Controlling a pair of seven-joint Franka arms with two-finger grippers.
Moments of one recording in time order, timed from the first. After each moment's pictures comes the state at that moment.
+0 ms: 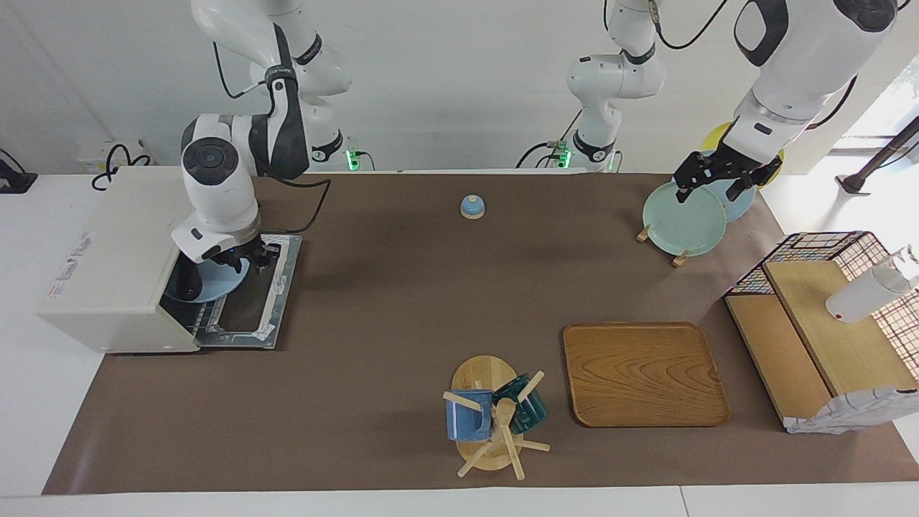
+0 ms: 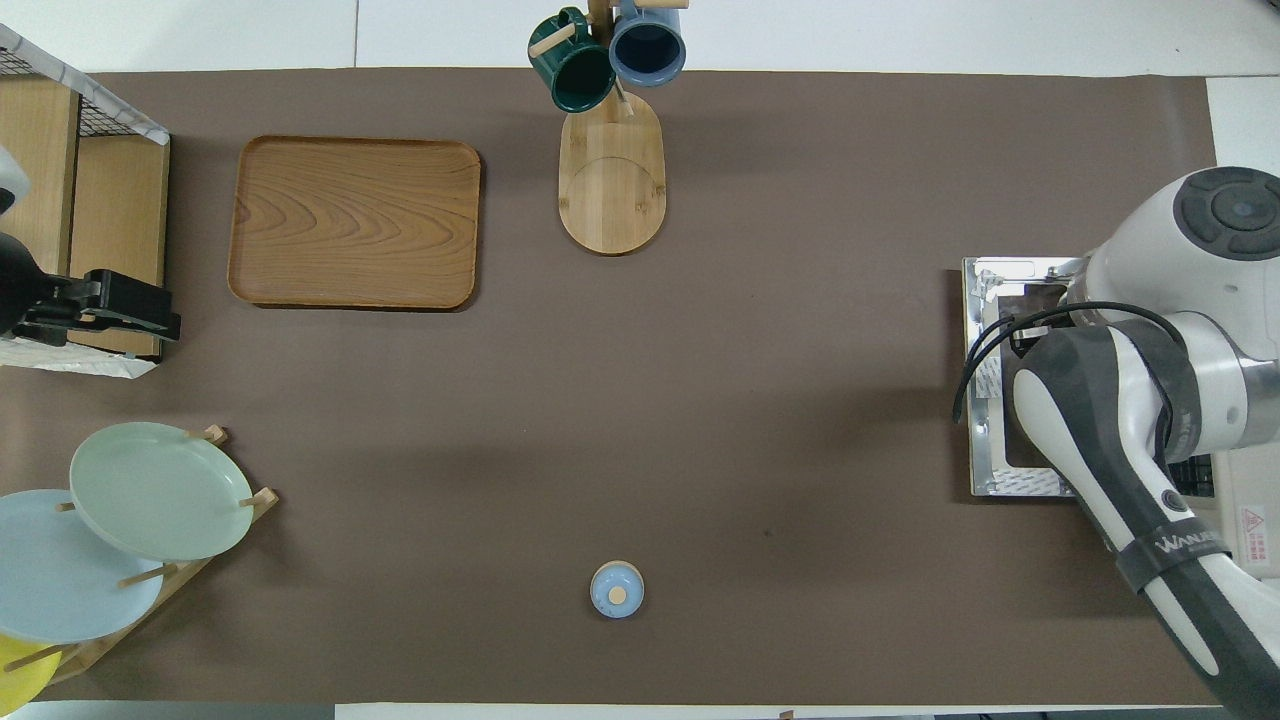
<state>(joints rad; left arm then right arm) -0.09 -0.03 0.01 -1.63 -0.02 1.54 -0.04 0.02 0.10 -0.02 -2.02 -0.25 1.98 0.10</state>
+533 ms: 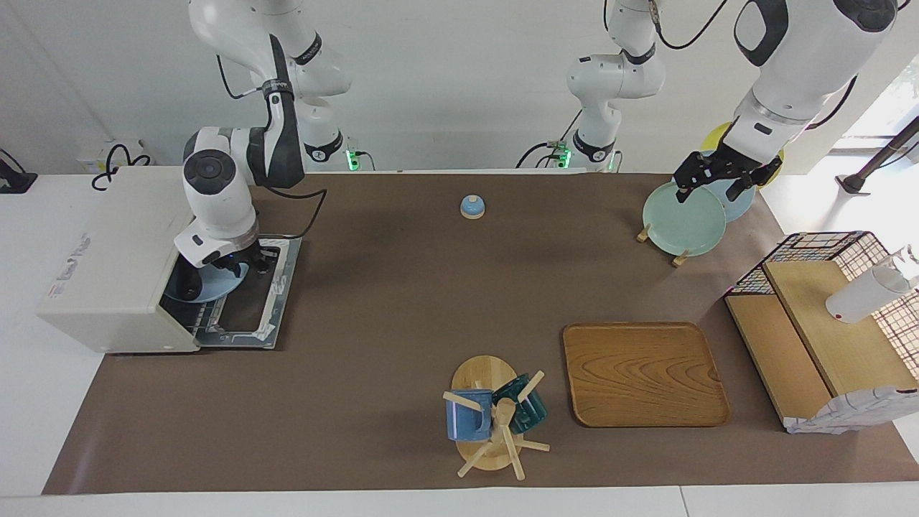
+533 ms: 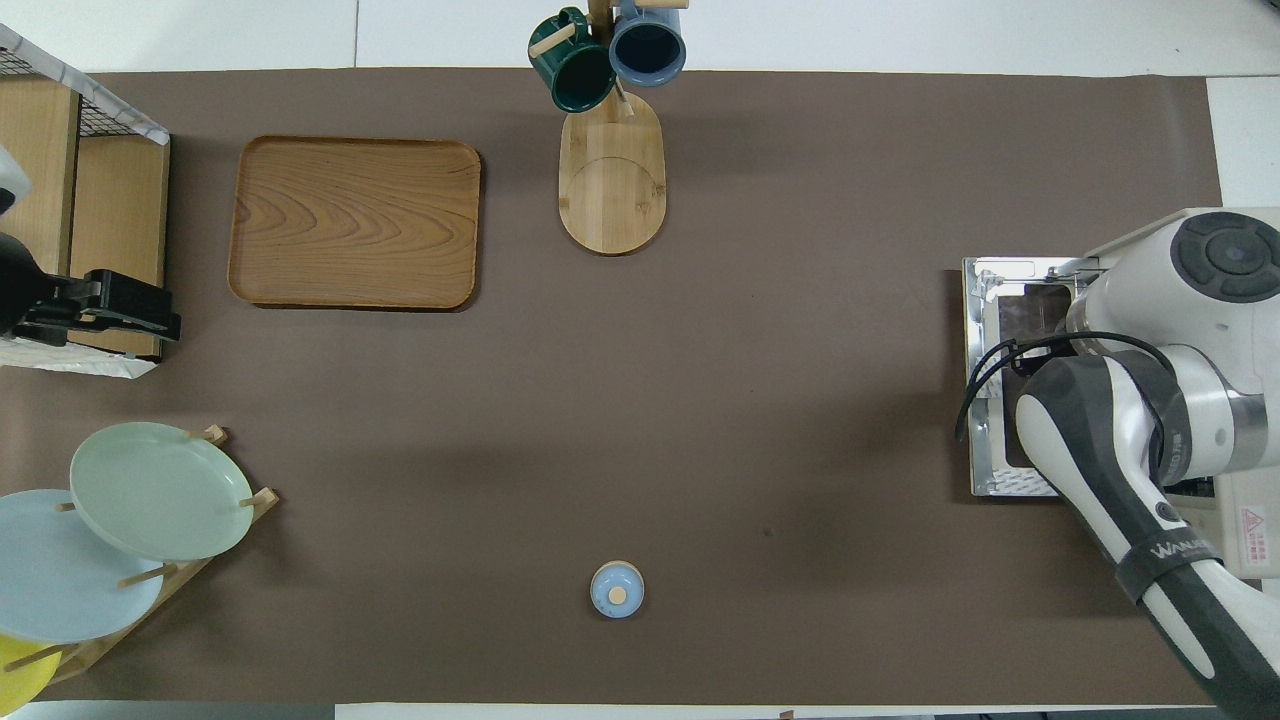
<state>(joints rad) -0.09 -0.03 0.01 -1.63 -0.02 1.54 -0.04 -0.01 0.08 -0.02 -2.12 -0.25 2.08 0.09</state>
